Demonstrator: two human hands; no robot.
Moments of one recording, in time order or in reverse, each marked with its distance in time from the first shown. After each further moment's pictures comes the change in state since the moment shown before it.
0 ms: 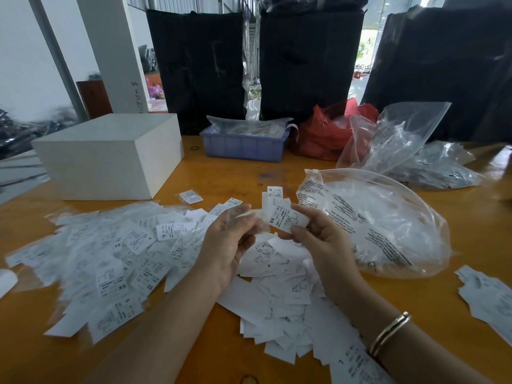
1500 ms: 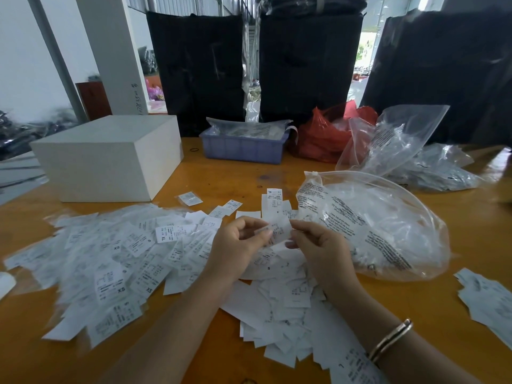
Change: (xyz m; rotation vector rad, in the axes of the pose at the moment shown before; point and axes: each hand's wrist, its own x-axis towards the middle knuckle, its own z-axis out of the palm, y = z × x) left_hand -0.005 -0.006 0.007 0.588 0.014 0.201; right_hand 0.003 0.007 0.001 -0.375 0.104 -0.027
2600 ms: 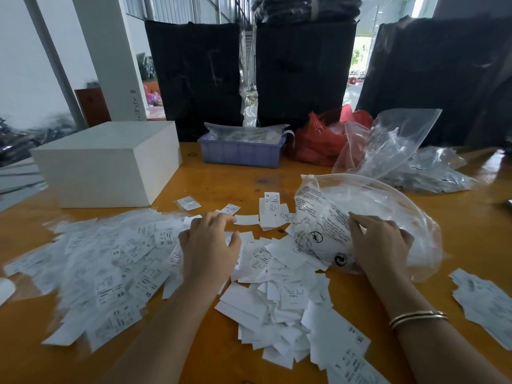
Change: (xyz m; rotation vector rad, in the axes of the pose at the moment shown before) left_hand 0.011 -0.013 -0.020 0.934 0.339 0.253; right_hand 0.031 0.020 -0.075 -0.968 0.351 0.057
